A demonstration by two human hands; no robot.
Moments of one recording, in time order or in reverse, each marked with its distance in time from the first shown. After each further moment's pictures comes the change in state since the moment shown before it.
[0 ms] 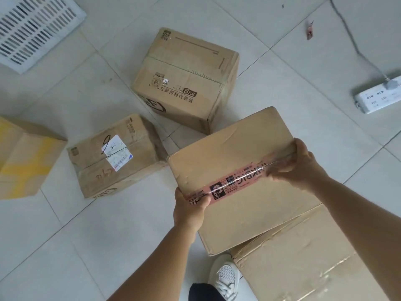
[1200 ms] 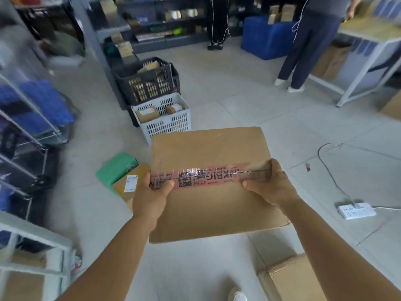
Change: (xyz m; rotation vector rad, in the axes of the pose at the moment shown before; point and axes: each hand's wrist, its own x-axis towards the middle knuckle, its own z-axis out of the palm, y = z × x) left_hand -0.350 -0.014 -0.498 -0.396 0.399 0.544; right_hand -0.523 -0.292 -0.042 0.221 0.193 -0.514
